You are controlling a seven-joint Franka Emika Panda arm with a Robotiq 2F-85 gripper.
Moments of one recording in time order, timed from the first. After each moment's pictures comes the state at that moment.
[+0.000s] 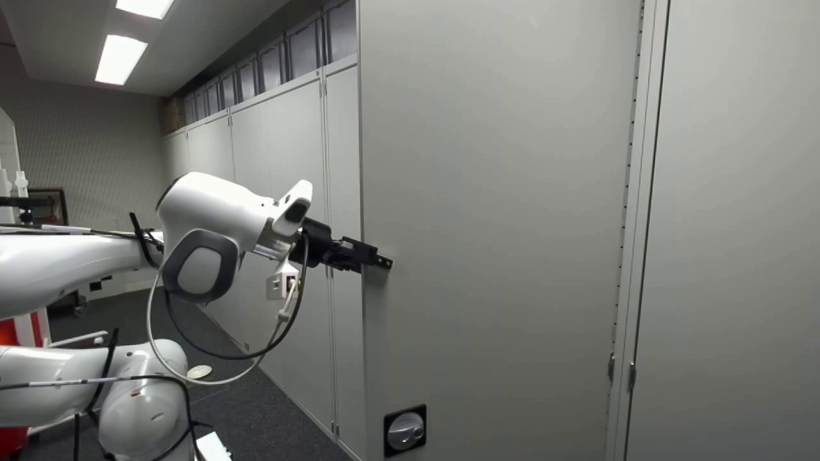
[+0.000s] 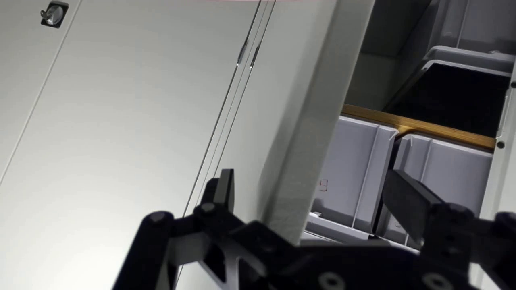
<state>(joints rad) -0.25 -1.22 -0.48 -2.78 -0.33 2.73 -0.48</state>
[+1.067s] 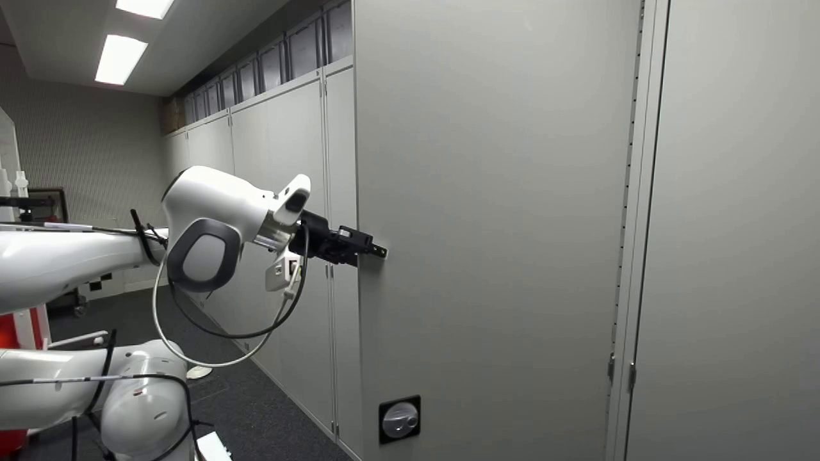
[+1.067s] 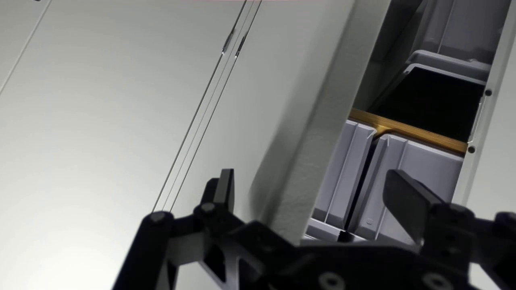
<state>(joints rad) -0.22 -1.23 -0.41 -2.78 -0.33 2.71 -0.48</state>
